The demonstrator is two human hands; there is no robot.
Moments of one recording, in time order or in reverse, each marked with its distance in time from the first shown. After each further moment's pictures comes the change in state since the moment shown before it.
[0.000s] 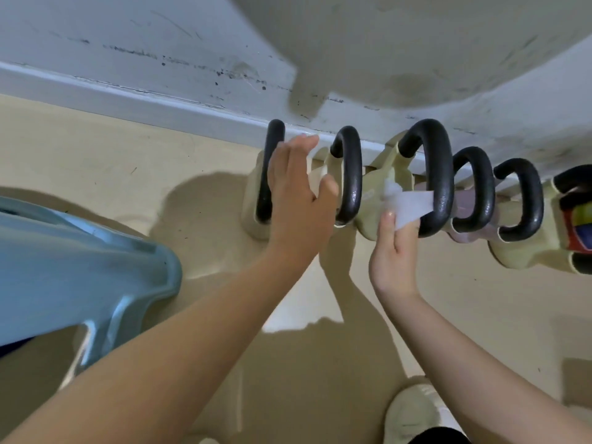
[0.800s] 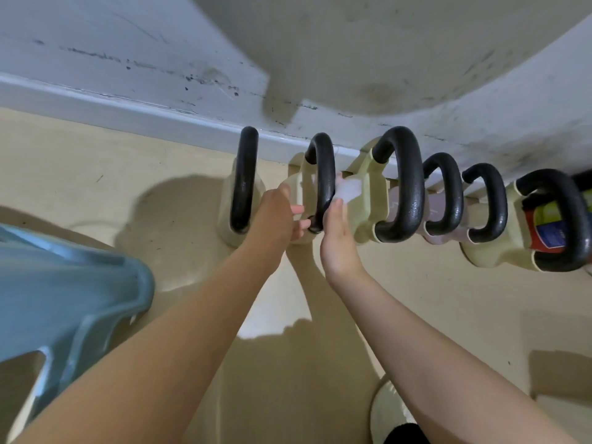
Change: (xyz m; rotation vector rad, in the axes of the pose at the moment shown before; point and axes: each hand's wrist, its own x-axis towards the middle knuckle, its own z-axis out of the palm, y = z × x) left_hand 0.022 -0.019 0.021 -0.405 -0.271 -0.937; right_hand 0.015 -0.013 0.033 0.153 -0.214 0.218
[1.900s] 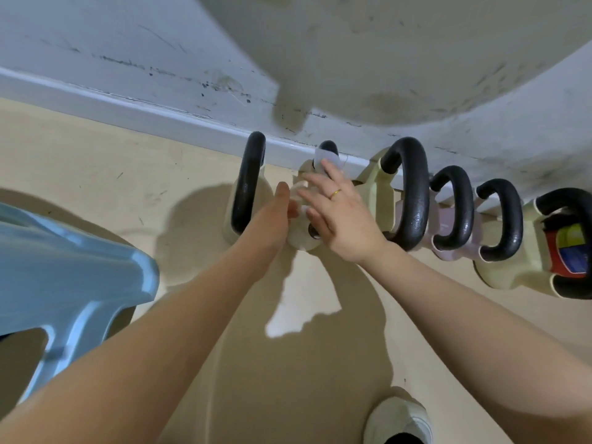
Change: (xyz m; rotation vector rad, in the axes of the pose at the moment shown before) left_hand -0.006 -0.009 -0.004 0.077 0.069 0.158; right_hand 0.051 -0.013 -0.041 -1.083 -0.355 -0.793
